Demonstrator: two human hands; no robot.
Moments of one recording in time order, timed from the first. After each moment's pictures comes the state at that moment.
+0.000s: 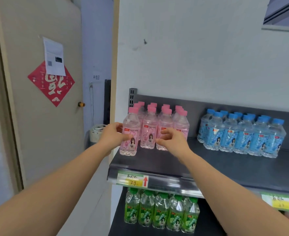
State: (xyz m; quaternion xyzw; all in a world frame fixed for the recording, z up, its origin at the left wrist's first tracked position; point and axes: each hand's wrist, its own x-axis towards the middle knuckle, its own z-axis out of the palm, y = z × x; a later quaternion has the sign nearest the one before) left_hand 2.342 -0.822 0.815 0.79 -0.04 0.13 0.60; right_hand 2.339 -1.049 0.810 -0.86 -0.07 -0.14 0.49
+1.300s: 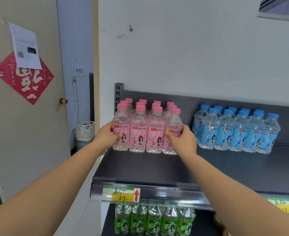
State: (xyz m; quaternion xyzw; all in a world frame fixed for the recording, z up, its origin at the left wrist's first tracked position) left_hand 2.426 -0.835 0.791 0.81 -0.06 0.12 0.58; right_hand 2.385 -1.093 0.798 -0.85 0.08 -0.31 0.42
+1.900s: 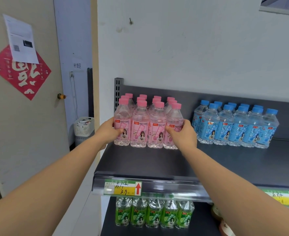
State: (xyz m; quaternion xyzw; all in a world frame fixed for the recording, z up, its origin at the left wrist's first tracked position) left_hand 2.421 -0.839 0.797 0.84 -0.06 0.10 0.53; right_hand 2.384 -1.090 0.801 -0.86 0.11 -0.29 0.41
